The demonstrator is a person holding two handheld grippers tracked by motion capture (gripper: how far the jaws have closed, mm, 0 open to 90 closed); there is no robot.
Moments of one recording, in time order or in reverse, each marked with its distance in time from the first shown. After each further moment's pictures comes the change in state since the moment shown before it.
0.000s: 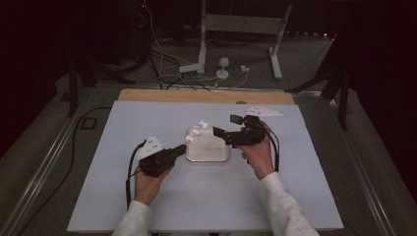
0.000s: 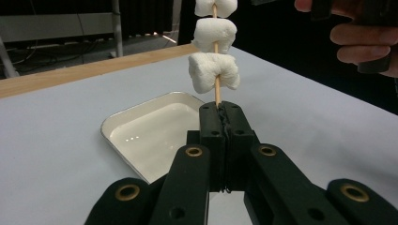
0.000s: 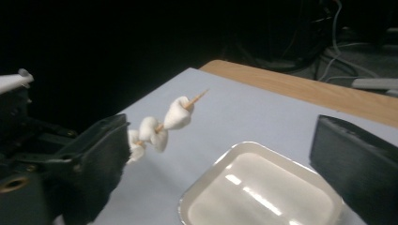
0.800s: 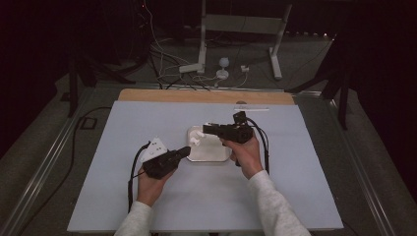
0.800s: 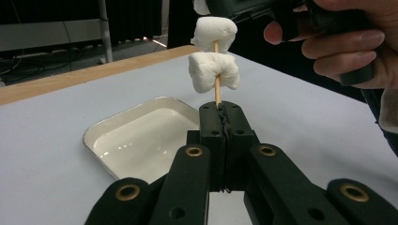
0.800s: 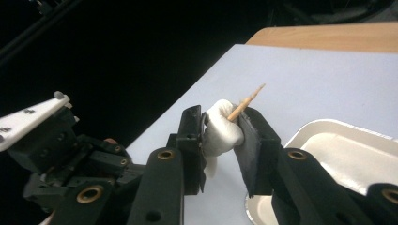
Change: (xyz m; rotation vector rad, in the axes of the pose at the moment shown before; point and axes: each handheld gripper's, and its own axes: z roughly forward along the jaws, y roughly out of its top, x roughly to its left) left arm -0.009 0.000 0.004 -0.010 -0.041 0.034; right arm 0.000 -0.003 0.033 0.099 0.202 0.240
